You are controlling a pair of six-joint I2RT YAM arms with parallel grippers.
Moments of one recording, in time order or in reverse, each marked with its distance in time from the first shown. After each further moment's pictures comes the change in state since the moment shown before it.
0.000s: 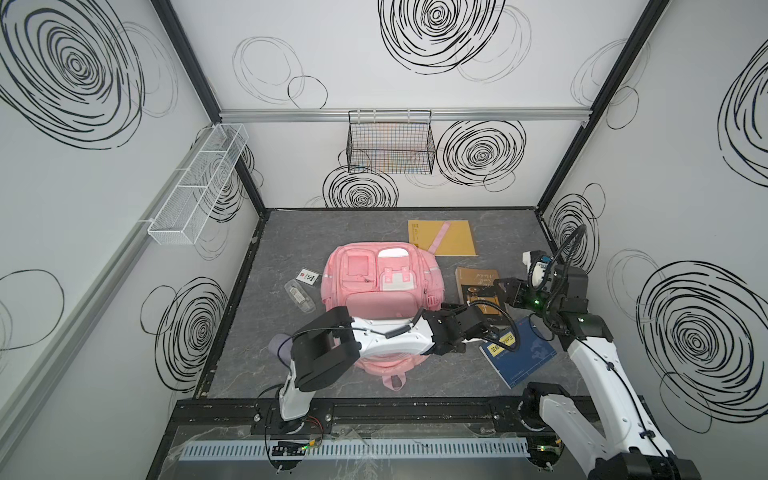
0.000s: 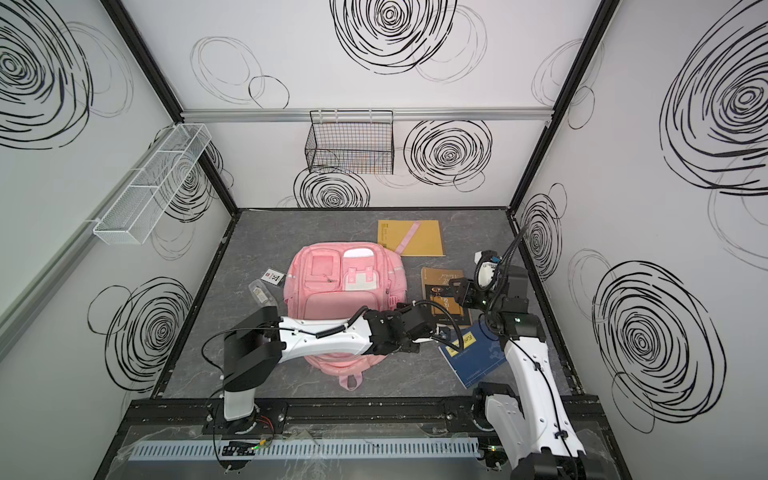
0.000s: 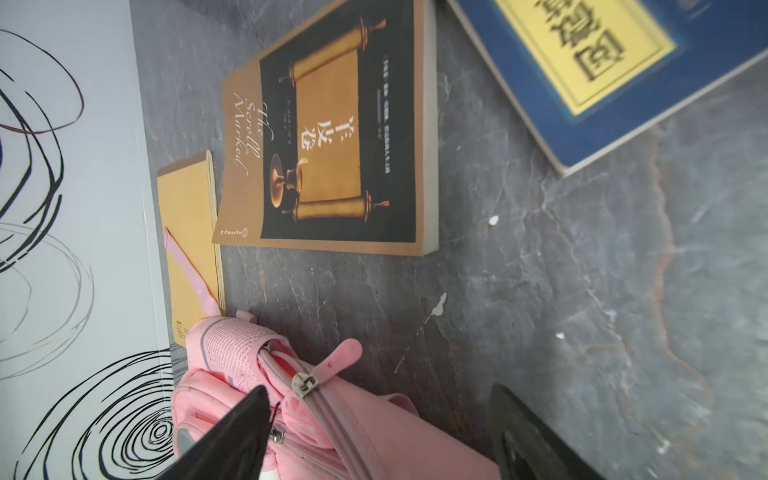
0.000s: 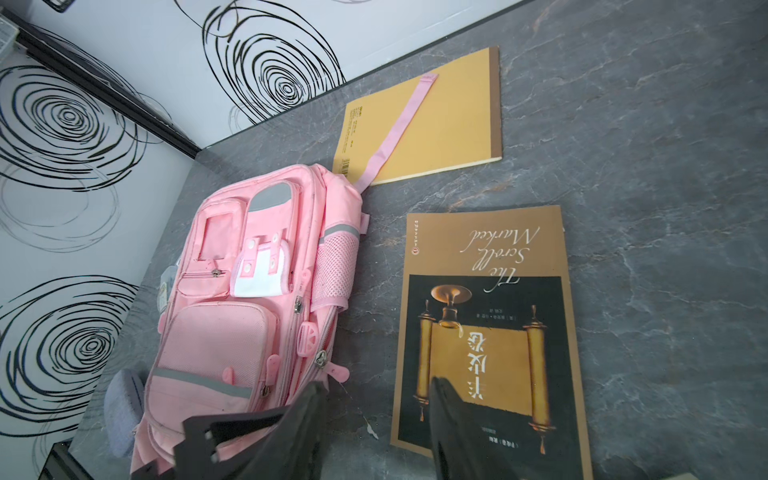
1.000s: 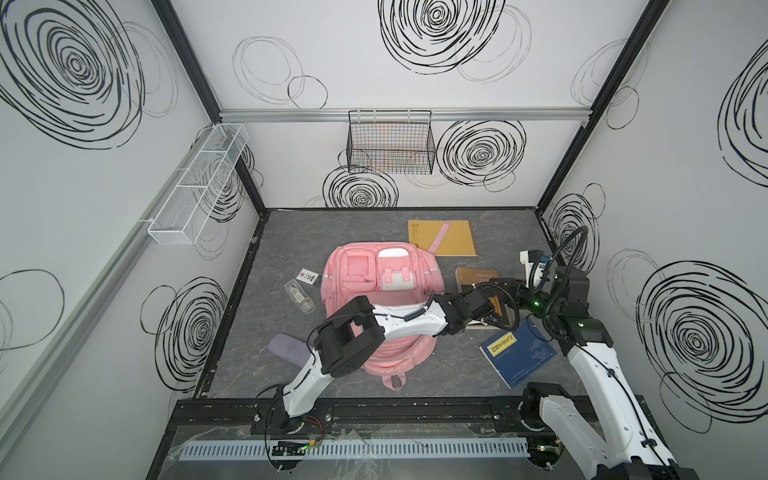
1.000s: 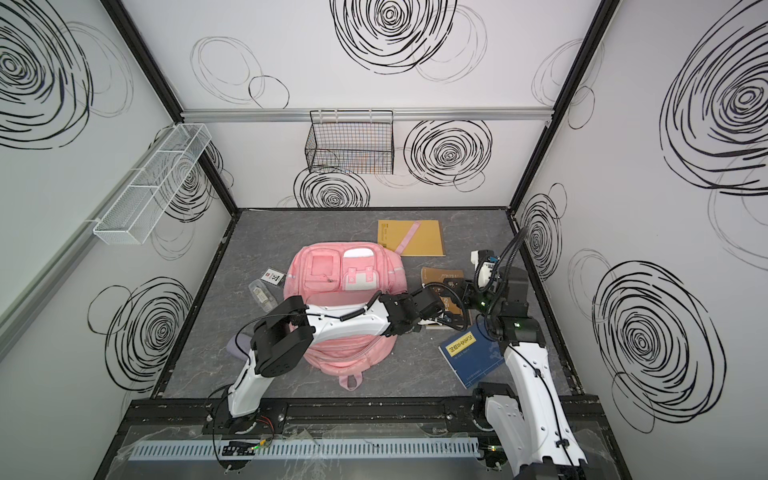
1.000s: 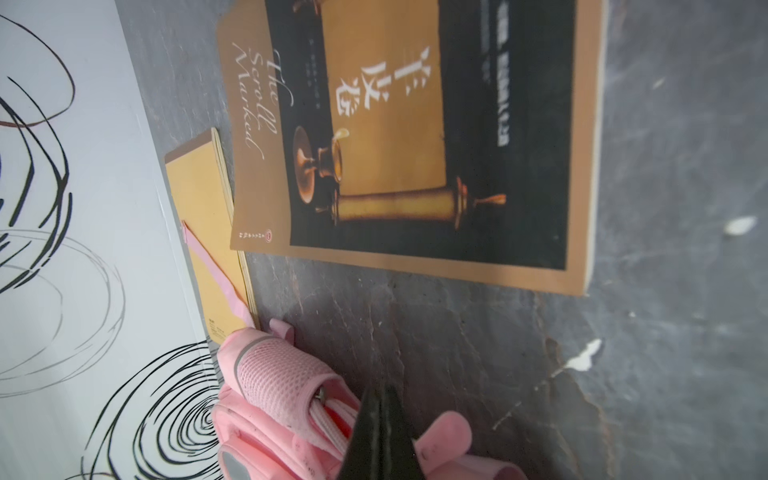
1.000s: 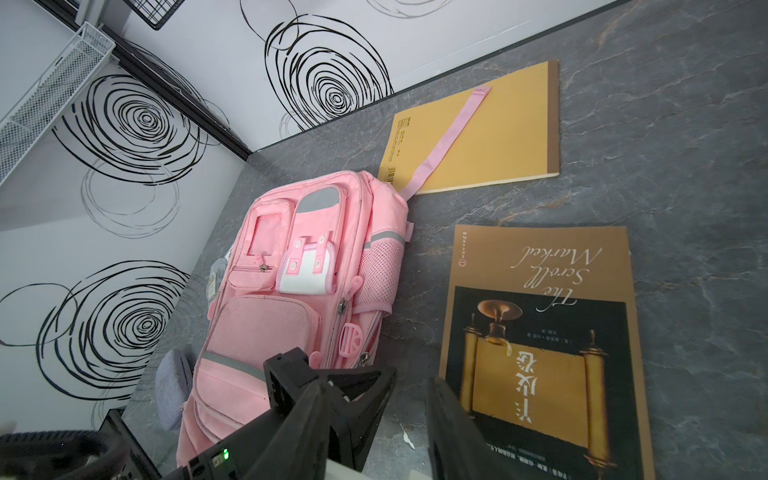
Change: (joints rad) left arm 0.082 0.147 0.188 -0.039 -0.028 0.110; right arm 0.026 -0.023 -0.021 0.053 -0.089 0.030
